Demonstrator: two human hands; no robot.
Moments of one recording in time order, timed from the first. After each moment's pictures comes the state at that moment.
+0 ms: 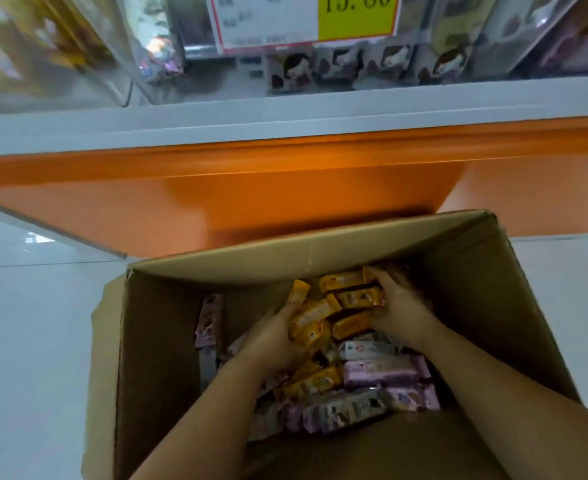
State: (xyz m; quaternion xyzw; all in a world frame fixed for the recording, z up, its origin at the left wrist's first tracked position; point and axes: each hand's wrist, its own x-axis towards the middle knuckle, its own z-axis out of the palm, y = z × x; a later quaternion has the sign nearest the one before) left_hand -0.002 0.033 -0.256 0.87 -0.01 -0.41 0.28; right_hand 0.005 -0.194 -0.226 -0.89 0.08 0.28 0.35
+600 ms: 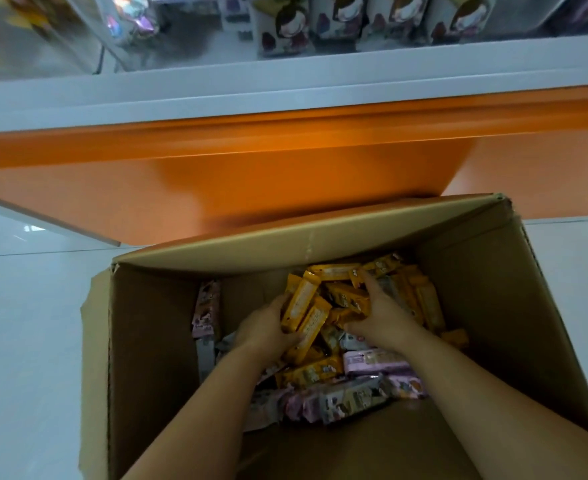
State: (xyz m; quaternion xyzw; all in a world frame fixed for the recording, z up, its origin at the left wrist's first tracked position) left_hand -0.005 0.038 -0.258 0.88 0.01 -0.40 0.26; right_hand -0.013 -0.164 -0.226 -0.80 0.18 0.38 0.43
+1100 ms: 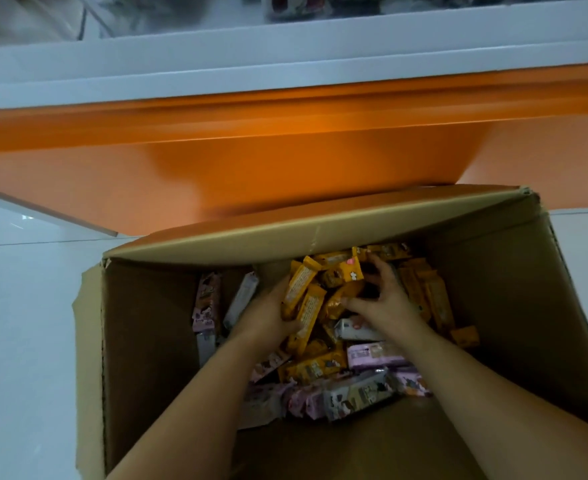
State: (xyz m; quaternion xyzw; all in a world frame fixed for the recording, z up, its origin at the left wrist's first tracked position) left_hand 0.001 0.044 -0.267 0.86 0.00 -0.39 0.34; right_hand -0.015 -0.155 -0.243 -0.73 0.27 0.26 0.57
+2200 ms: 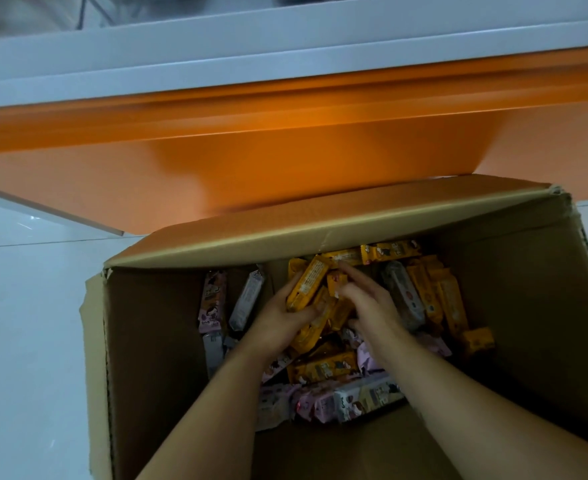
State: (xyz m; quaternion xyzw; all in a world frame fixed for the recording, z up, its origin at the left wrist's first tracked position) left_hand -0.010 0.035 -0.257 0.66 0.16 -0.40 0.61; right_hand -0.020 -0.115 -0.235 -0.60 0.35 0.24 0.68
